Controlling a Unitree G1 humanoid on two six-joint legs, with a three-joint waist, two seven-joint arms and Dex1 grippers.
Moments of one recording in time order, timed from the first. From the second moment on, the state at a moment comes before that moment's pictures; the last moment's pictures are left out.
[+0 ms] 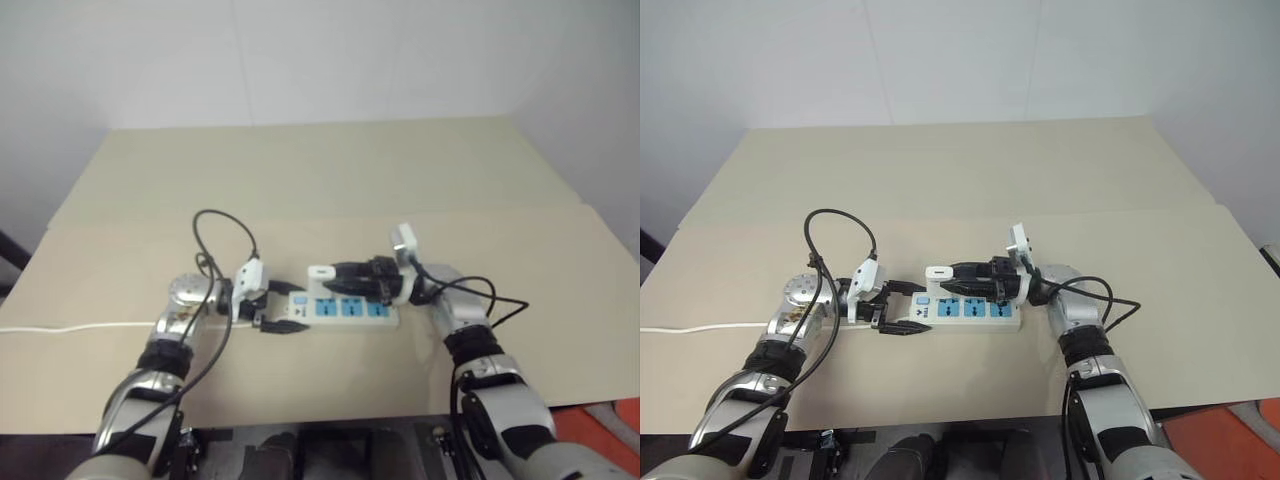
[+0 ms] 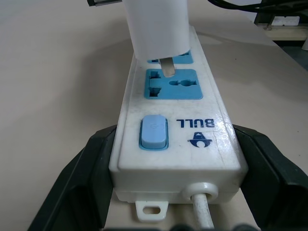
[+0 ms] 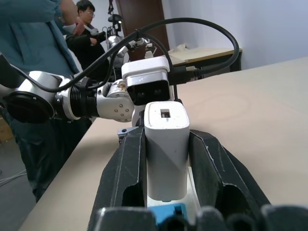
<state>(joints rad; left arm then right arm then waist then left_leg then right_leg) -0.58 0.42 -0.10 0.61 -0.19 -0.17 -1.49 -0.69 -0.24 0.06 0.63 0.44 0.00 1.49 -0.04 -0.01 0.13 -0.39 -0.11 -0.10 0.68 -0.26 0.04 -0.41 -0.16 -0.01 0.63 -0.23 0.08</state>
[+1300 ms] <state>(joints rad) -0.55 0.44 -0.11 0.59 -0.20 -0.17 -1.48 -0.69 -0.22 0.02 0.78 0.39 -0.16 1.52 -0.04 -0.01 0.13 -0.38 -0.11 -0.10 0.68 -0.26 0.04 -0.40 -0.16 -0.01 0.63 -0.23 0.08</state>
